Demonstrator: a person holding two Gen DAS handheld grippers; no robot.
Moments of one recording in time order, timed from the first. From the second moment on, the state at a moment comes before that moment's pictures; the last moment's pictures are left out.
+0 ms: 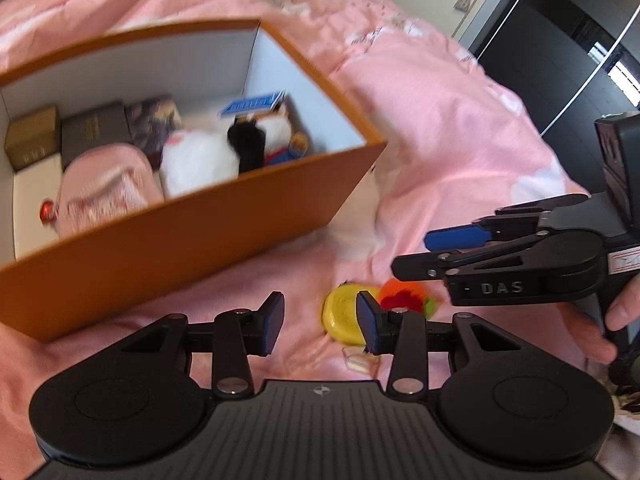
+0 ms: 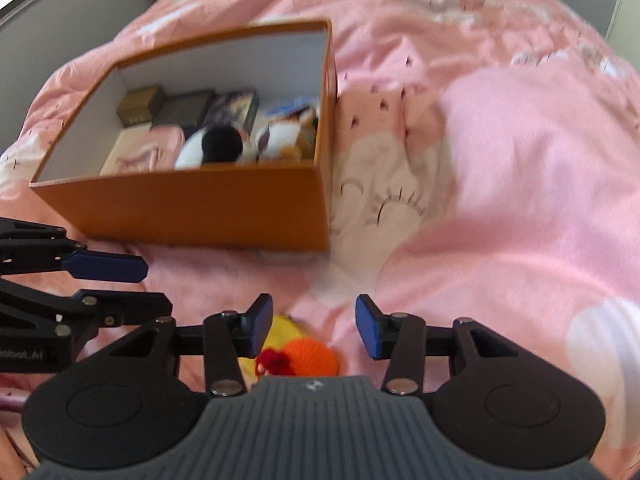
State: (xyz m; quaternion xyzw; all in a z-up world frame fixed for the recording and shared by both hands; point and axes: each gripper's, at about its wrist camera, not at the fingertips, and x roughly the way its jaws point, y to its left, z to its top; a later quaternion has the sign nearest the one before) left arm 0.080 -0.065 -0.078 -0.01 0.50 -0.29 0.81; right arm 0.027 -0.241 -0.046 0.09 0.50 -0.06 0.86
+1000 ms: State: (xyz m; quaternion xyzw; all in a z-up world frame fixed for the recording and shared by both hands) left arm 0.082 -0.132 -0.118 0.10 0.52 -0.35 0.77; right arm 0.024 -0.270 -0.046 0.10 0.53 -0.03 0.84
